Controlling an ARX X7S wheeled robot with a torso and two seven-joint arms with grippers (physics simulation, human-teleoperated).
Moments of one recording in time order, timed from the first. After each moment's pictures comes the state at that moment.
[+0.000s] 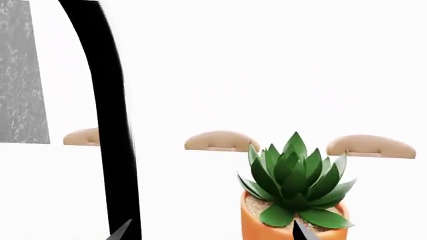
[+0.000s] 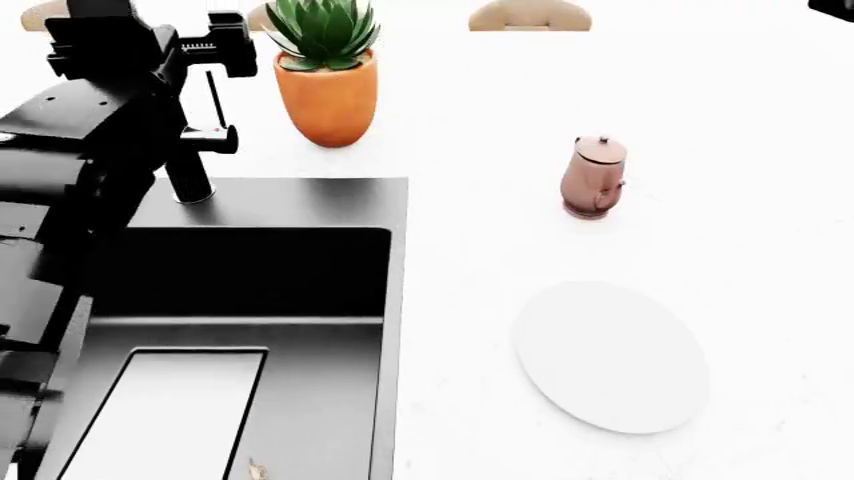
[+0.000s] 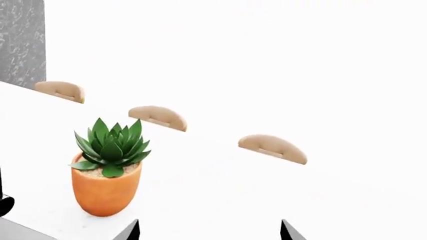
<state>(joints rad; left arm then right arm) -1.44 -0.40 0.65 -0.80 -0.74 -0.31 -0.24 2.11 0.74 -1.39 0.22 1.66 0.65 0.39</state>
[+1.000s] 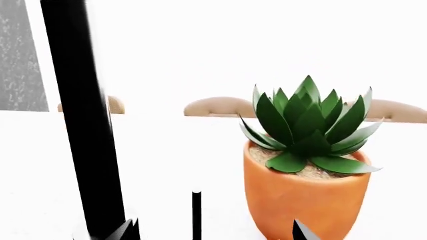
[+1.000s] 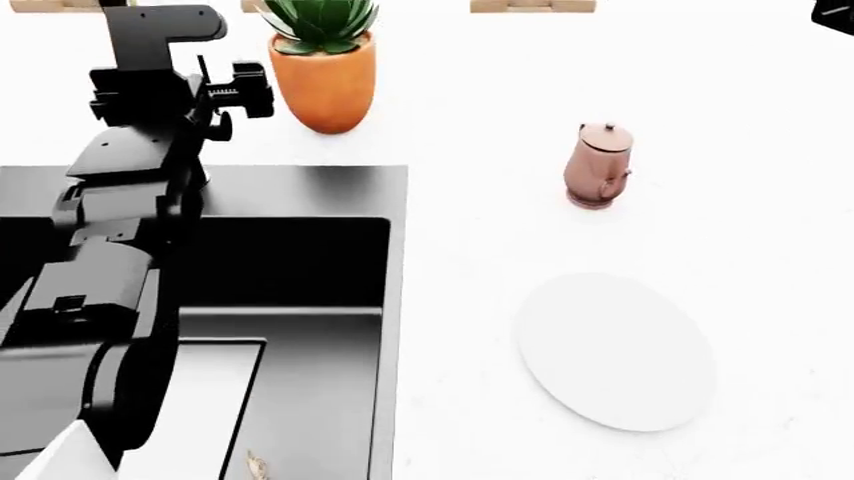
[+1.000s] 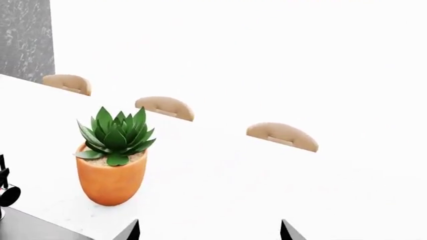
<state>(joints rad) -1.47 -0.18 0.04 -1.31 -0.06 -0.07 0.02 2.07 0.76 -1.36 0.20 1.66 0.65 0.37</state>
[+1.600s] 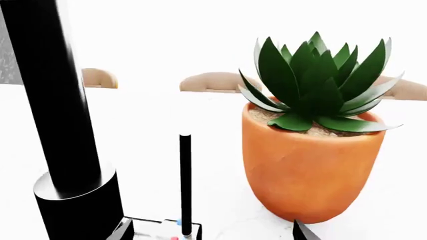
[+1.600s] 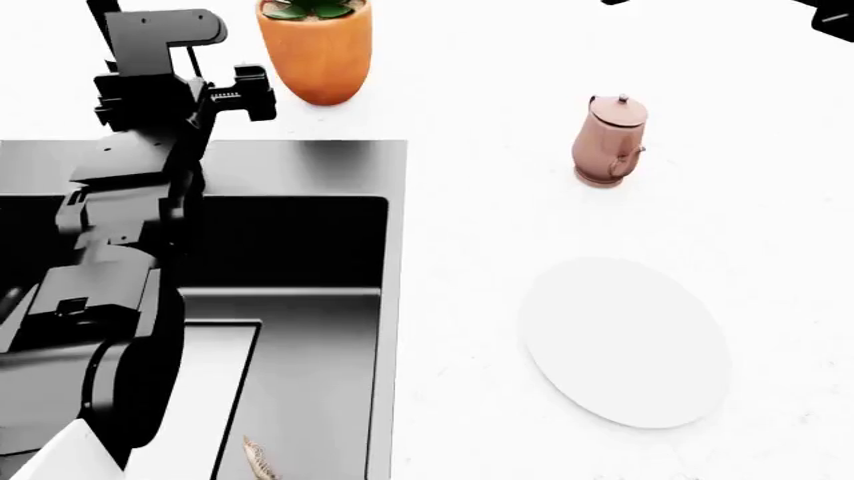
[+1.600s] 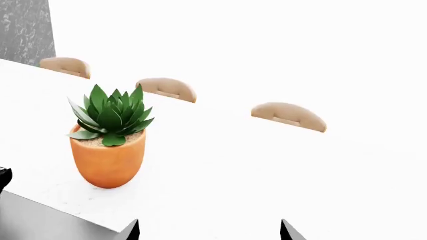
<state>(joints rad) -1.46 -0.17 -0.03 -1.31 -0.01 -0.07 0.03 2.06 0.77 -1.35 0.19 1.66 0.65 0.37</state>
